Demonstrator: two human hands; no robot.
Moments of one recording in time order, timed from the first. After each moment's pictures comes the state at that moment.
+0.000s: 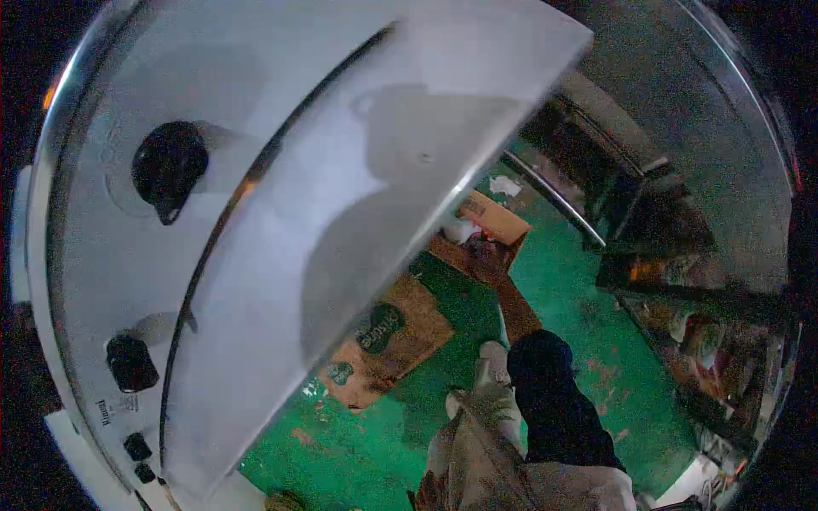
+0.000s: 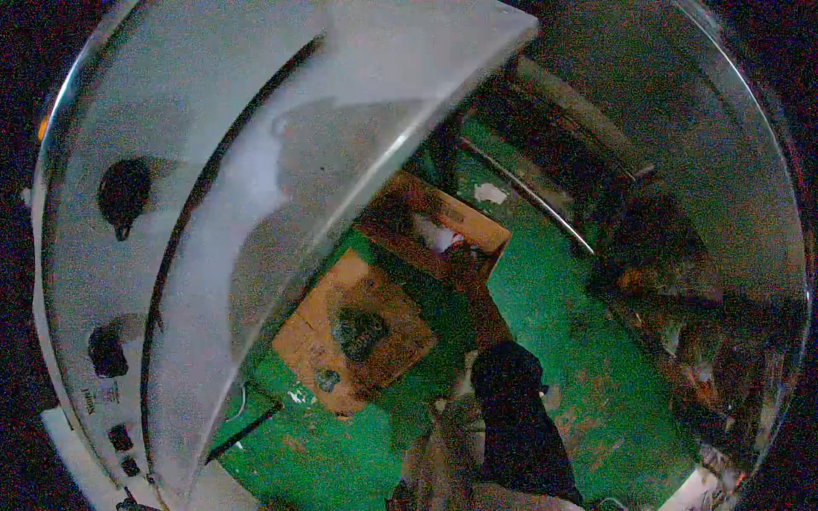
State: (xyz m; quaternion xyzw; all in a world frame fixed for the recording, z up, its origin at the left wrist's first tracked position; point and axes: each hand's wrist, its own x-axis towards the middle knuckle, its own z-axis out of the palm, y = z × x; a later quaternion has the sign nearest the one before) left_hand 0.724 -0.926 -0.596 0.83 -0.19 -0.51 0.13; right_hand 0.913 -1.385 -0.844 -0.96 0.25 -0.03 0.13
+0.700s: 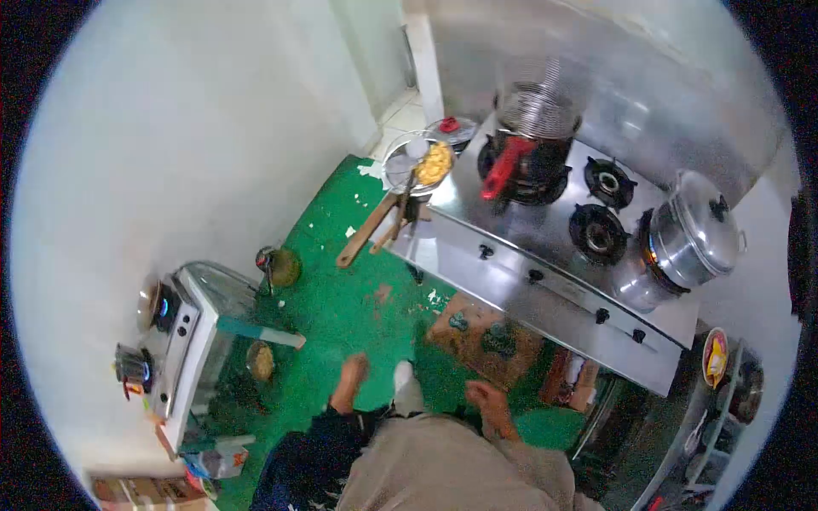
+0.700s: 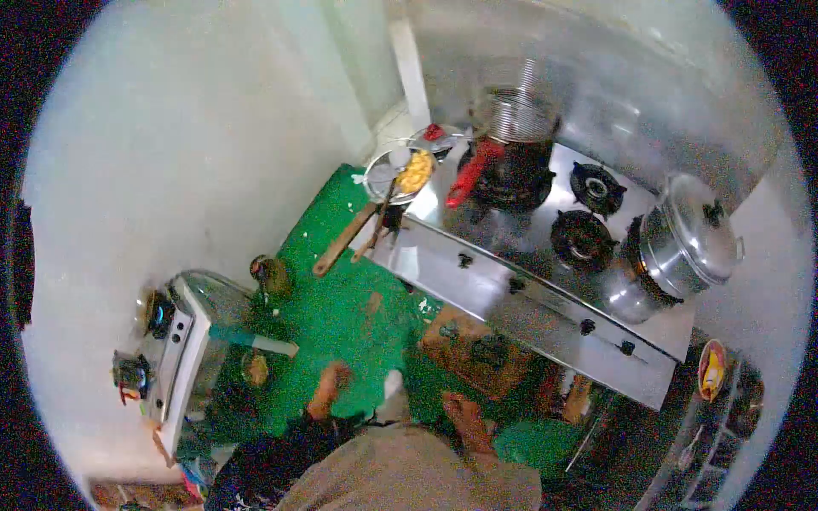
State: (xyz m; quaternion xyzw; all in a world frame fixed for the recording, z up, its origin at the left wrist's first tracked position) left_hand 0.624 -0.637 -0.371 0.51 0.46 0.01 0.73; right_hand 0.786 -1.035 -0.235 -0.76 -0.15 0.30 0.56
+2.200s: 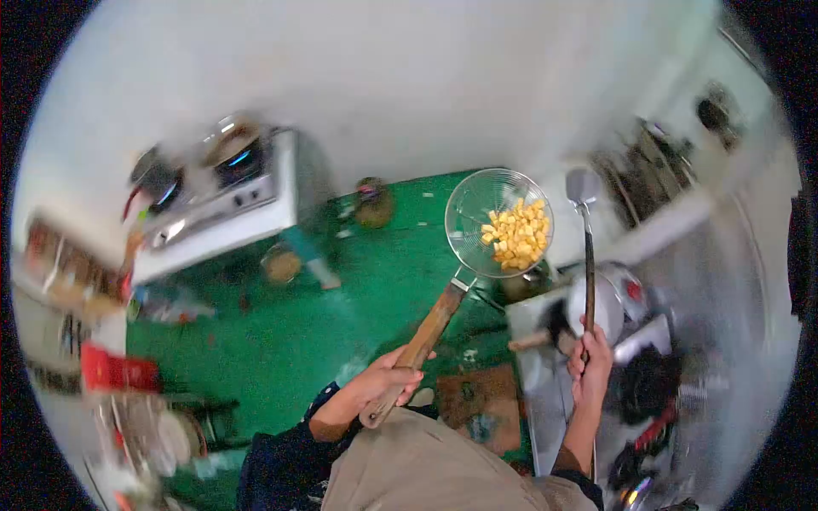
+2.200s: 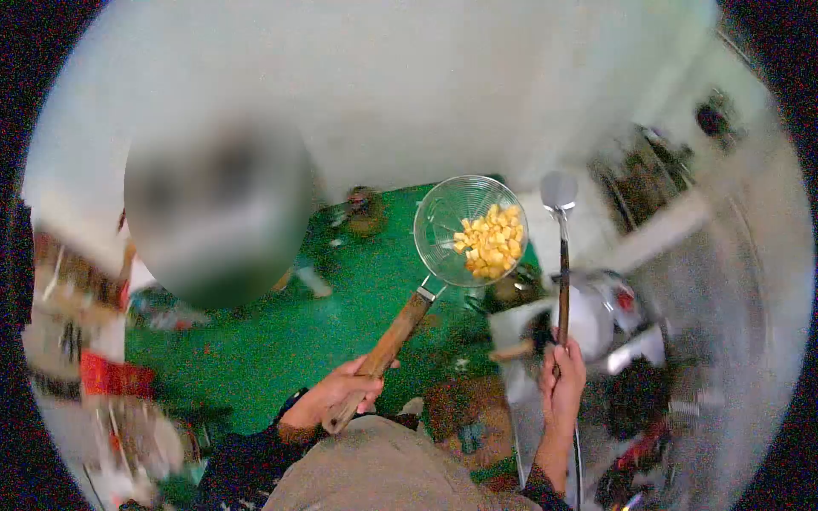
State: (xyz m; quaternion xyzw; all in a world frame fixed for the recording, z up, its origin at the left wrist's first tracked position) left_hand 0.647 -0.515 -0.015 0.31 0.29 0.14 0.89; right_hand 0.971 -0.613 0.042 -0.60 -0.17 0.41 0.67
